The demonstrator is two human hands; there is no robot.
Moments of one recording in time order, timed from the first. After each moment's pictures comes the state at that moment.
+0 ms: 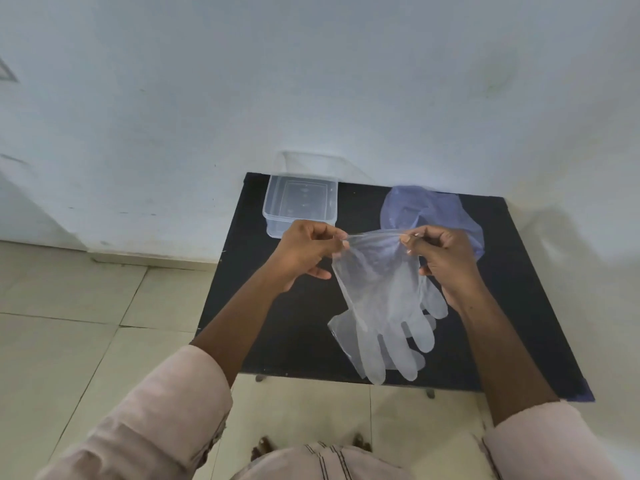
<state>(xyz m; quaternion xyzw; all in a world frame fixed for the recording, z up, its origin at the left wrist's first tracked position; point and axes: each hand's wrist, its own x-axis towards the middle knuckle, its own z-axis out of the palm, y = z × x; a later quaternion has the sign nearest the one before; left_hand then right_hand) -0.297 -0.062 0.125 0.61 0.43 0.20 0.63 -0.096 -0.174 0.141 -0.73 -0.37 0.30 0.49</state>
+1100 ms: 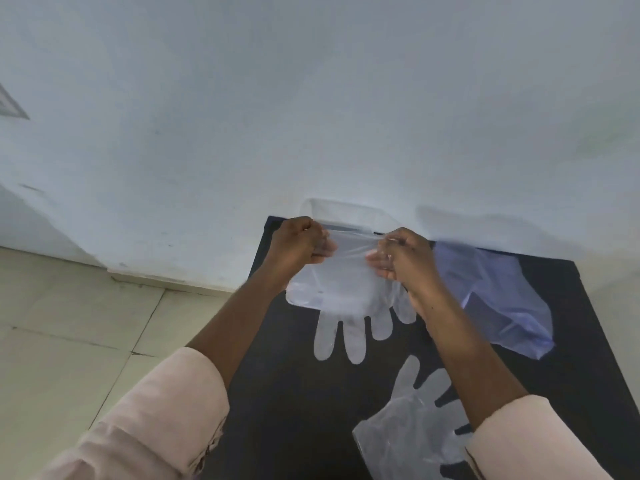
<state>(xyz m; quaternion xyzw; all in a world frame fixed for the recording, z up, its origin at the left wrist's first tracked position) -0.279 0.143 0.120 0.53 0.51 0.30 0.61 -0.105 0.063 0.122 -0.70 -0.29 0.42 0.50</state>
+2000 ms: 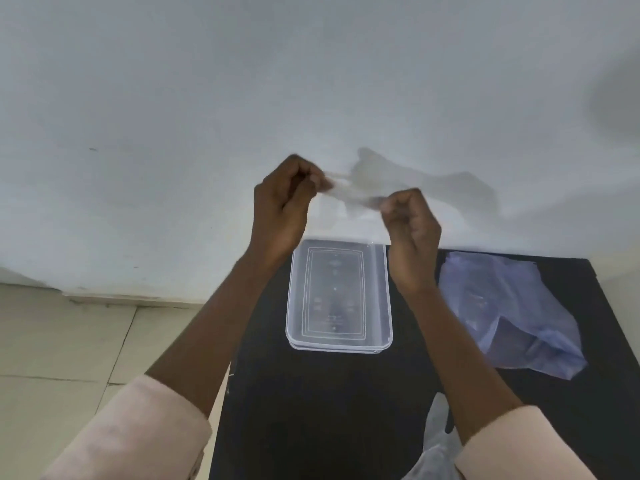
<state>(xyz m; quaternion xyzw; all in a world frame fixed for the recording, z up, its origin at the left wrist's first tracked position) -0.260 0.282 0.120 0.65 0.34 0.47 0.49 -0.112 0.186 0.100 -0.62 -0.45 0.15 0.63</state>
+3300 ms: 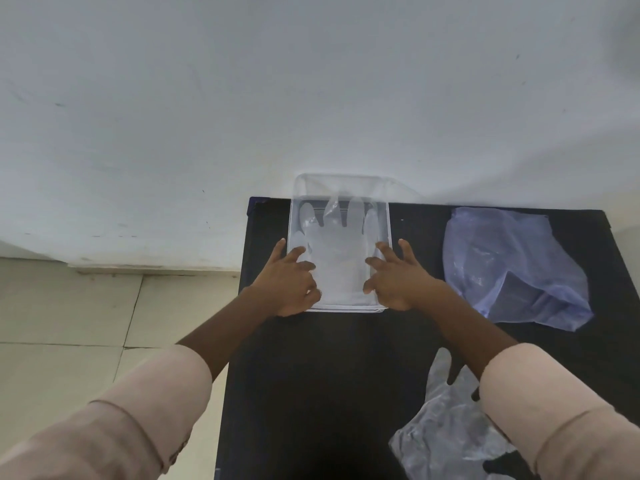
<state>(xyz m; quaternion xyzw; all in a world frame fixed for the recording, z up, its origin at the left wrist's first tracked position) -0.301 0.224 -0.017 0.93 0.26 -0.23 0.11 -0.091 0.132 -0.004 -0.63 -0.70 0.20 -0.28</state>
